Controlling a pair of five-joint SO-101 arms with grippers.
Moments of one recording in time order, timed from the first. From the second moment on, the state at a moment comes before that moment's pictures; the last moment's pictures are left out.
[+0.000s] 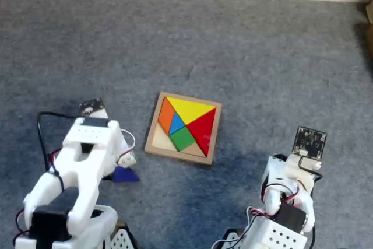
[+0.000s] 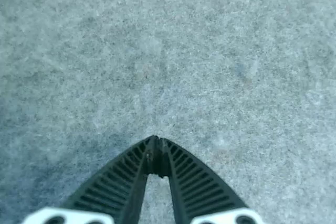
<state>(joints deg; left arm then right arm) -1.4 -16.7 57.3 65.4 37.3 19.2 -104.1 96.0 59.6 10.6</state>
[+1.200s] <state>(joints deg) 6.8 -16.6 41.7 78.0 40.7 19.2 -104.1 96.0 59.6 10.6</state>
